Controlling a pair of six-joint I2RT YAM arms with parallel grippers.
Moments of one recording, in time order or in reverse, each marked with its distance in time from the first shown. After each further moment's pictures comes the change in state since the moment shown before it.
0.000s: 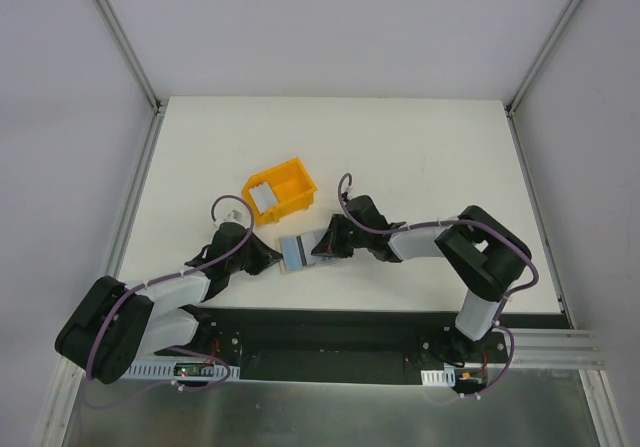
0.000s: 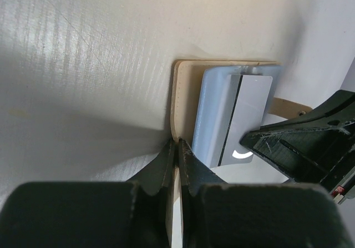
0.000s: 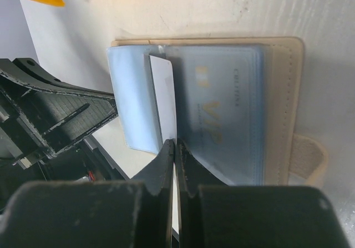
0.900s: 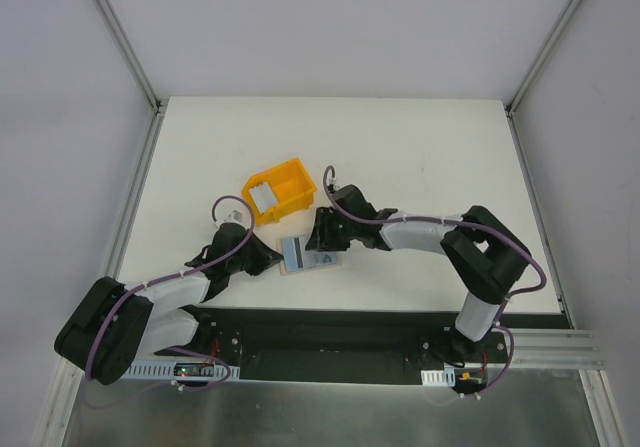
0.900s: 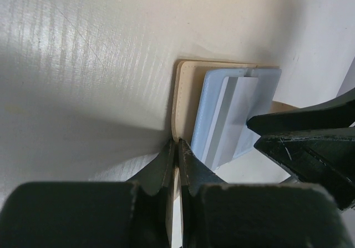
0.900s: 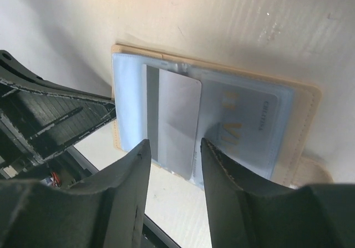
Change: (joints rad) left arm 0.000 -0.006 -0.002 -0.004 0.000 0.002; right arm 0.039 -0.020 0.174 -0.302 0.098 -0.200
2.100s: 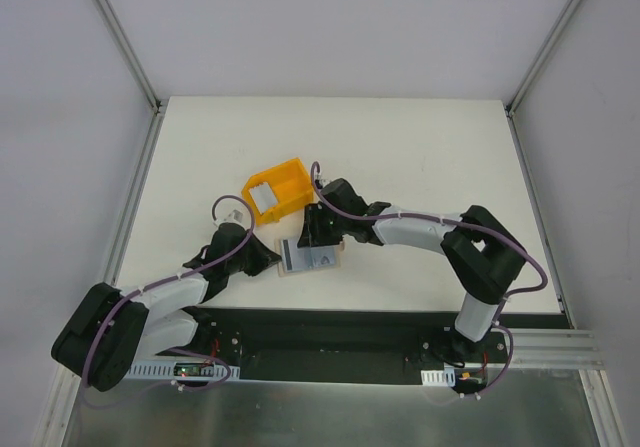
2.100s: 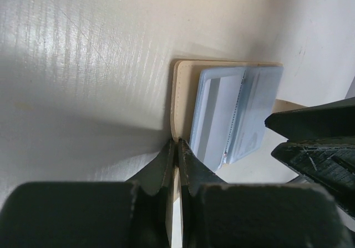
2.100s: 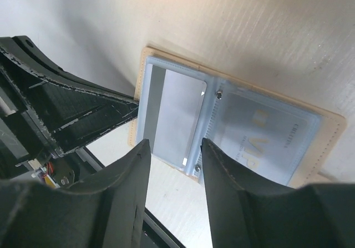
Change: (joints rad) left arm 0.000 -0.031 0.003 -0.039 0.001 0.045; right arm 0.036 0.032 0.128 -0.089 -0.011 -0.110
